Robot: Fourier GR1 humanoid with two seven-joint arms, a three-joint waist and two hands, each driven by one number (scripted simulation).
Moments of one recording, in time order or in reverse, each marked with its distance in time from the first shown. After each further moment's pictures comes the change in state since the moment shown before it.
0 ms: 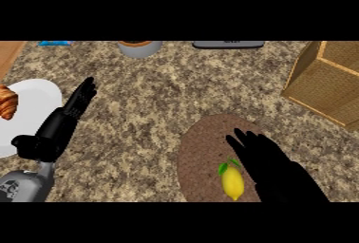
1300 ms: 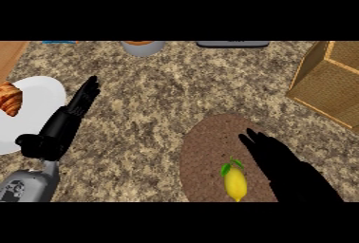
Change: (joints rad) left arm -0.001 -0.084 0.063 -0.014 -0.078 -0.067 0.029; right arm 0.131 0.114 -0.163 -0.026 -0.035 0.125 -0.067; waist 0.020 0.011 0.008
